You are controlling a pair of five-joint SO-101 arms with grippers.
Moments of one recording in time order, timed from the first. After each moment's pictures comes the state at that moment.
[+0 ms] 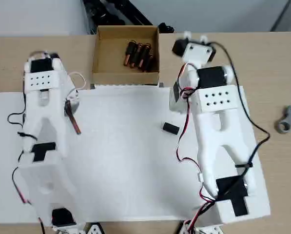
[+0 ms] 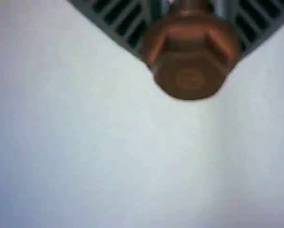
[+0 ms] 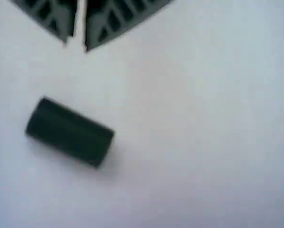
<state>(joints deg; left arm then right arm) -11.6 26.5 -27.6 98.8 25.1 -13.4 -0.4 -8.4 94.7 -13.8</state>
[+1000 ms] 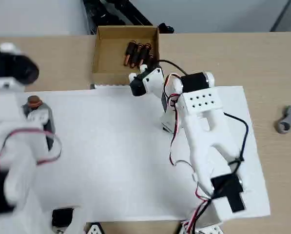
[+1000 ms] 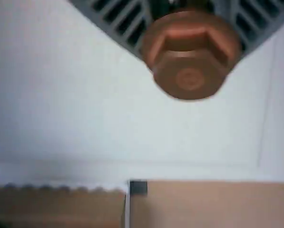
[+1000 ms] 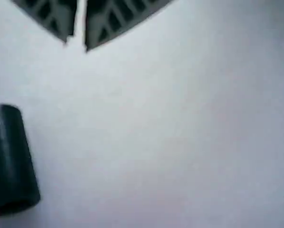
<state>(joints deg) -11.3 -46.8 -4.0 99.8 1.6 -17.7 3.4 -3.2 92.2 32.8</state>
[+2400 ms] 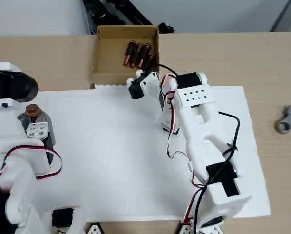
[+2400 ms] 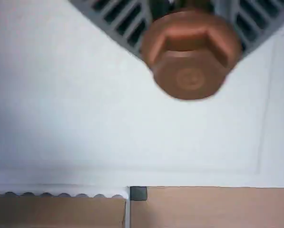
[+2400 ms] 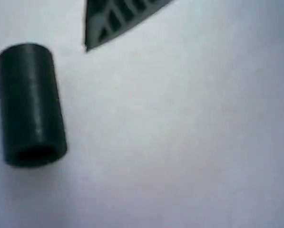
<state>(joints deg) -11.3 -50.9 0.1 99.9 1.5 -17.1 9.4 -2.1 86.2 38.1</state>
